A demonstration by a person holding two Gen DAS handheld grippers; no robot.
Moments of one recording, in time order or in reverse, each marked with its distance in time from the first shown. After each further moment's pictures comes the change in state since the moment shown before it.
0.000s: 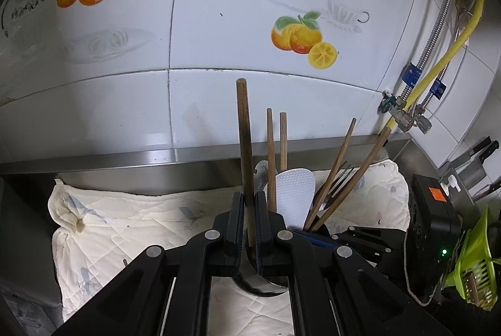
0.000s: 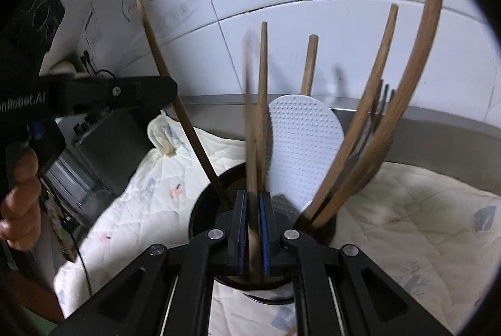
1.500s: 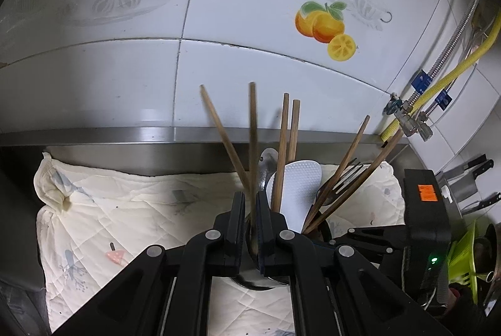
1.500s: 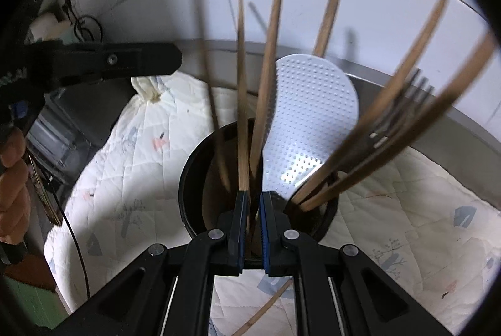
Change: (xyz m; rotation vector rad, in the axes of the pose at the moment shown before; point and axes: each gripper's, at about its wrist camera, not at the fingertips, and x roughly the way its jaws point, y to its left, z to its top) left arm 0.016 0.021 -0.003 -0.094 0.069 -0.047; right arm 0.021 0.014 0.007 -0.084 0.307 -0.087
